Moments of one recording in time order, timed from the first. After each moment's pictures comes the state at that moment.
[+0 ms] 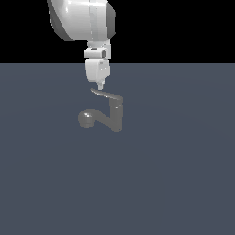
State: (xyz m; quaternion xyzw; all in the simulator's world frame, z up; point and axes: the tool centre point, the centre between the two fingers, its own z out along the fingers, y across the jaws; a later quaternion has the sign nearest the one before) arm 0.127 0.073 0.187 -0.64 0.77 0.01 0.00
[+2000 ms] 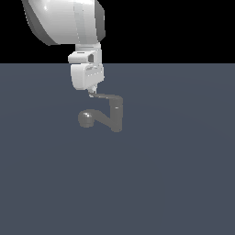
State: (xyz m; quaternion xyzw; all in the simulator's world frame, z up) arm 0.067 0.099 0.173 -0.62 0.78 0.00 0.00
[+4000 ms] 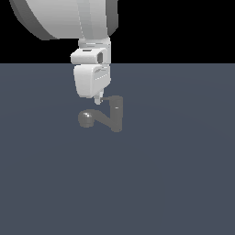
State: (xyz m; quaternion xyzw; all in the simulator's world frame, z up) arm -0.021 0.063 0.175 -0.64 0.77 0.00 0.00
